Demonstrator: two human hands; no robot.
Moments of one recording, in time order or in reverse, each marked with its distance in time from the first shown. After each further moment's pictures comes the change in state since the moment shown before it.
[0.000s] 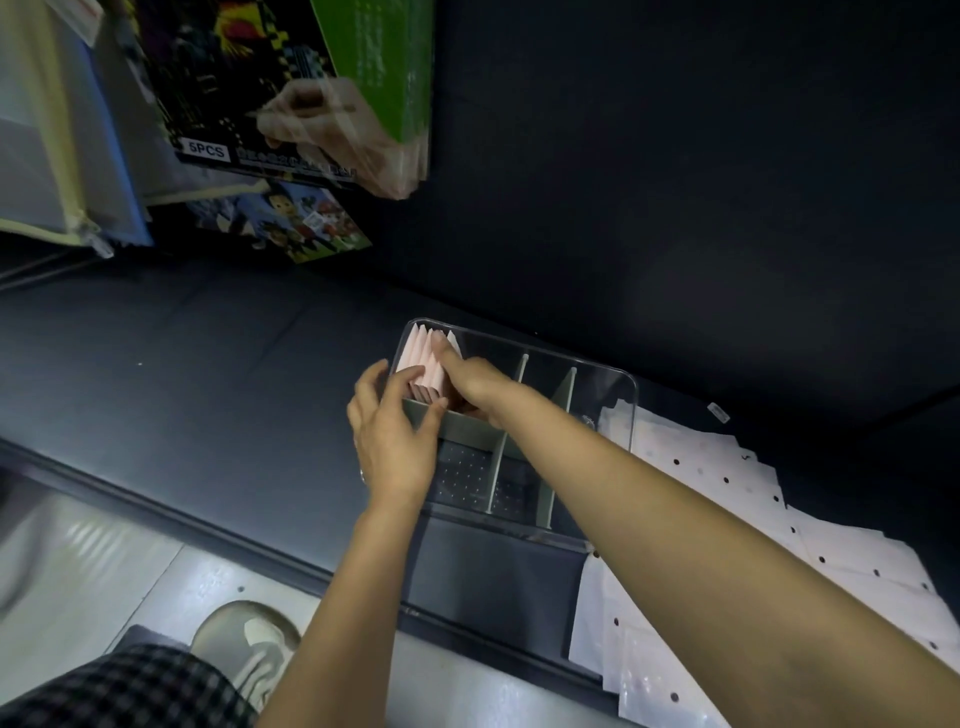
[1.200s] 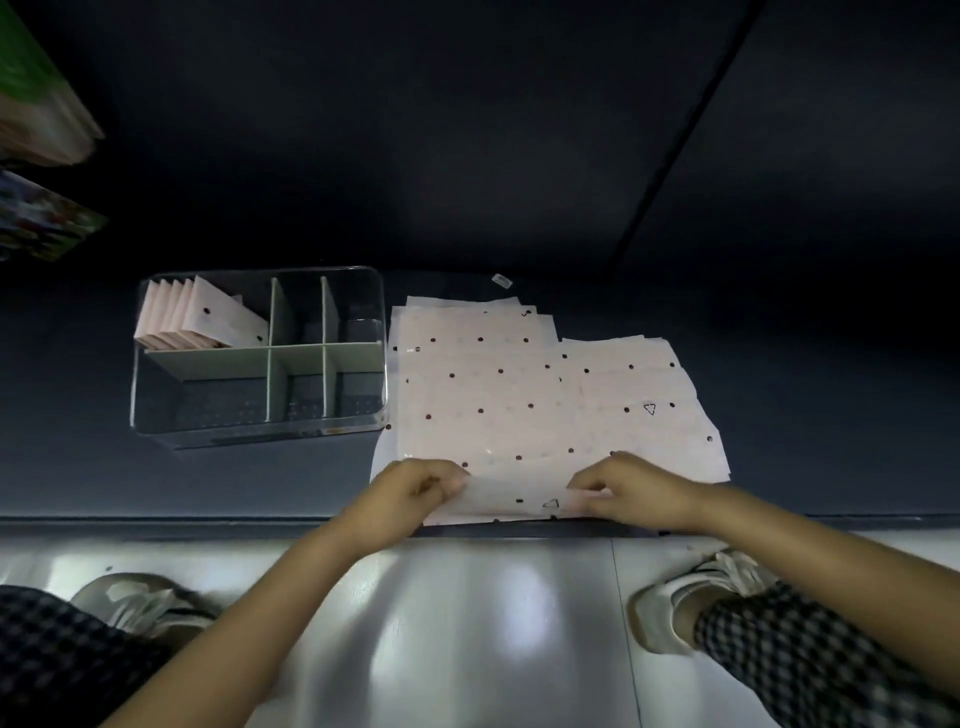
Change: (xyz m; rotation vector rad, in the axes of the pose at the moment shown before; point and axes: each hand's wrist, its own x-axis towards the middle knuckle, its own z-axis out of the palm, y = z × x) left_hand -0.203 0.073 0.072 0.049 -1.187 0.227; right_hand -0.274 0.346 -0.172 -0.494 -0.074 -0.253
